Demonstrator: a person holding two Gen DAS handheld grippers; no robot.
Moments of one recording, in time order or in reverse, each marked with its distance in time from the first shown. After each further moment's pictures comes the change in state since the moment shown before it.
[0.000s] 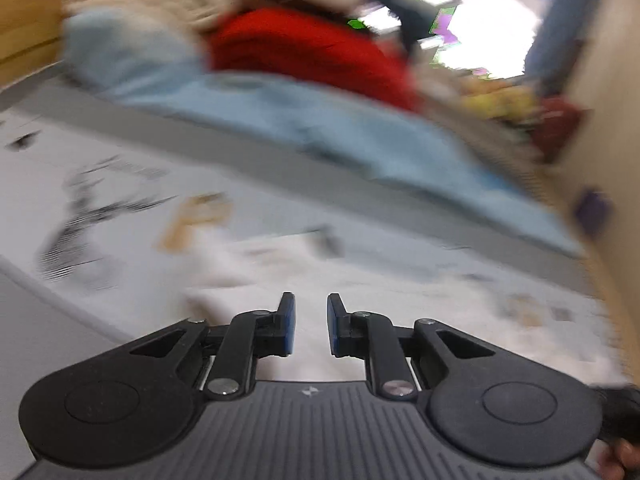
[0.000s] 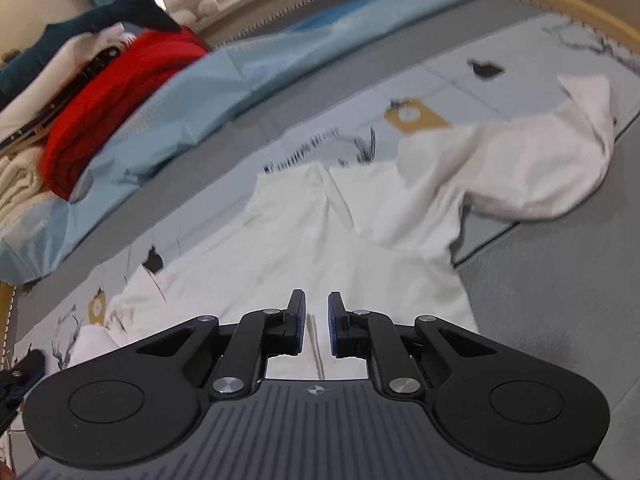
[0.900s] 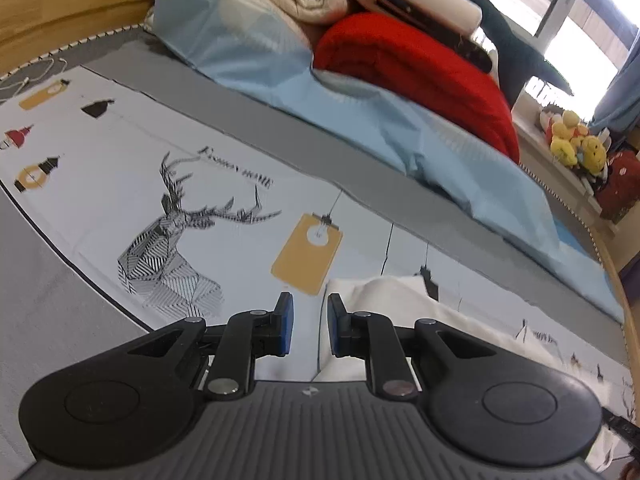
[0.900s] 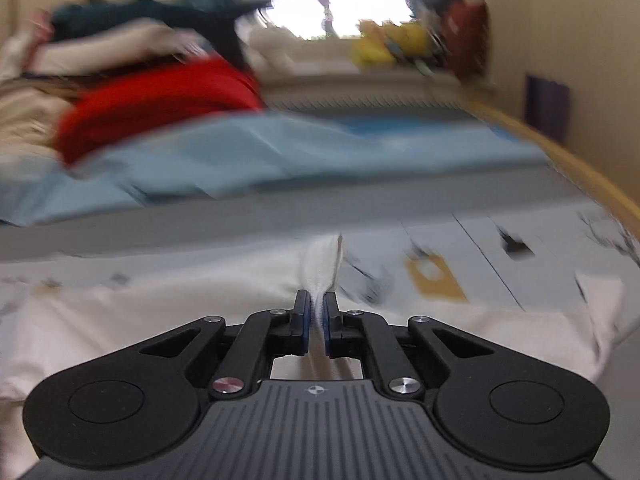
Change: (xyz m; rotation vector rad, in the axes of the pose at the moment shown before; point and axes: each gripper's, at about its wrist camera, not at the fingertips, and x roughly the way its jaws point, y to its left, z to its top) left arm 0.006 0.099 0.040 -0.165 0.007 0.086; right arm 0.021 0.014 0.048 -0.346 -0.235 -0.126
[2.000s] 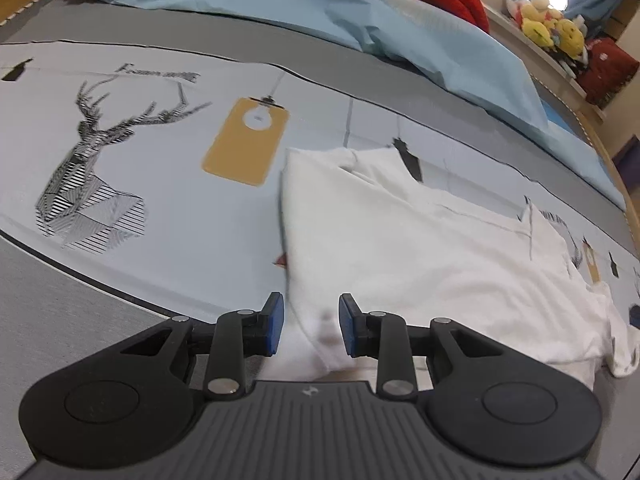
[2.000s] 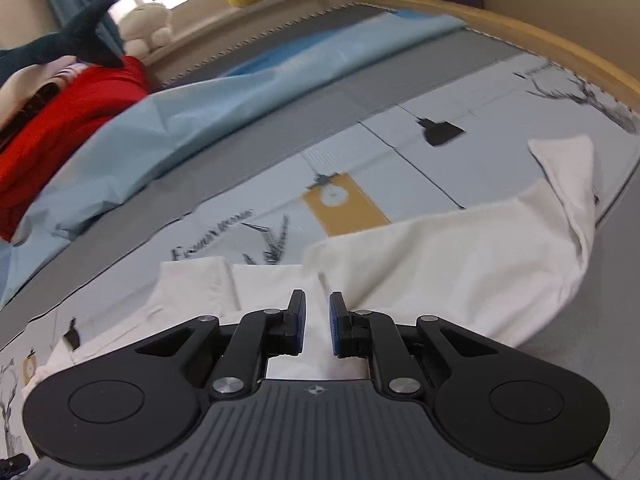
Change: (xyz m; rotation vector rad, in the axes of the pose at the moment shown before) left arm 0.063 -0.036 -0.050 0.196 0.260 -0.051; right arm 0.018 -0.069 0.016 0.320 0.111 0.026
